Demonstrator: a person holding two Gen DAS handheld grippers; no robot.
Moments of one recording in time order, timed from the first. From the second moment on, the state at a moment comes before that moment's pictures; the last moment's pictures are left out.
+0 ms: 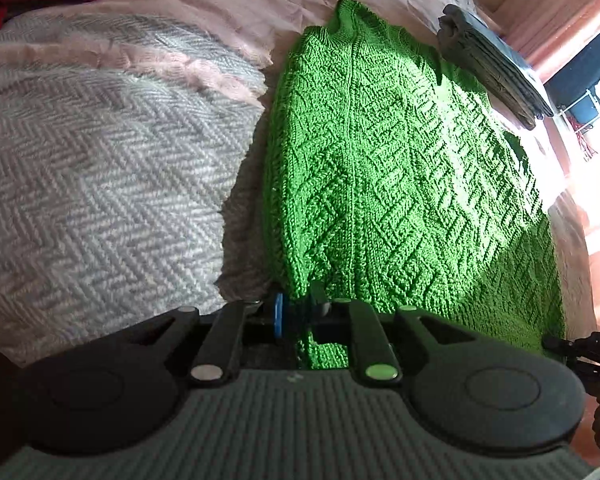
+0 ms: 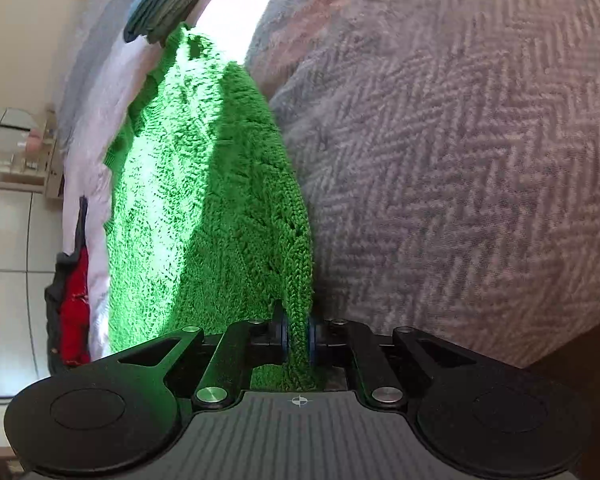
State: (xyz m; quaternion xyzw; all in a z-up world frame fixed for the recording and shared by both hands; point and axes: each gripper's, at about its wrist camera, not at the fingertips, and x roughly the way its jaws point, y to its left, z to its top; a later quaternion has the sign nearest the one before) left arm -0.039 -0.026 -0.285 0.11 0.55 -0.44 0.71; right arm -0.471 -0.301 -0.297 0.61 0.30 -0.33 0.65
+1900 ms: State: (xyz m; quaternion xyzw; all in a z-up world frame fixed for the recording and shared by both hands) left arm 0.093 -0.305 -0.345 0.27 0.36 -0.54 0.71; right arm -0.269 -0.508 -0.315 0.26 0.37 -0.38 0.81
